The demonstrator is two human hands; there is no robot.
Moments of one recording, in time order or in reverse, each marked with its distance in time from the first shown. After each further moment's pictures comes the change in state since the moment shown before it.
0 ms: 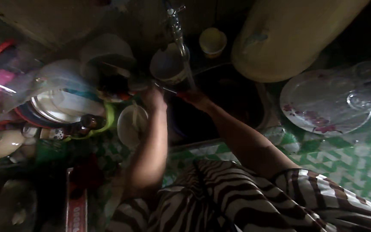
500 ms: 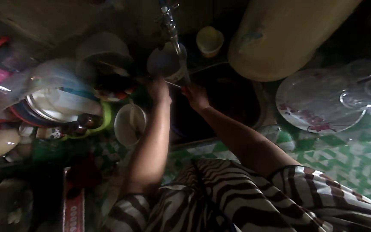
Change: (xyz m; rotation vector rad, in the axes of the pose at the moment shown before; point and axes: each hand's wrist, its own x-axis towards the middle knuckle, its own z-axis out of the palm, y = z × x) left_hand -0.014 0.006 0.030 0.114 -0.099 0.011; right_hand -0.005 -0.005 0.006 -0.403 0.377 -0.253
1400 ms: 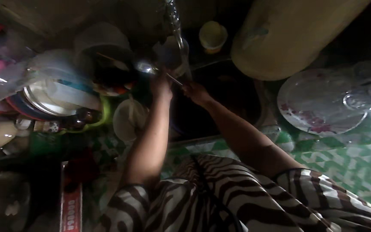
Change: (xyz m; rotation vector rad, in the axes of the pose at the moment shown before) left_hand 0.008 -0.010 -0.001 -0.214 -0.144 -0.091; right_hand 0.010 -0.017 -0.027 0.474 -0.397 0.297
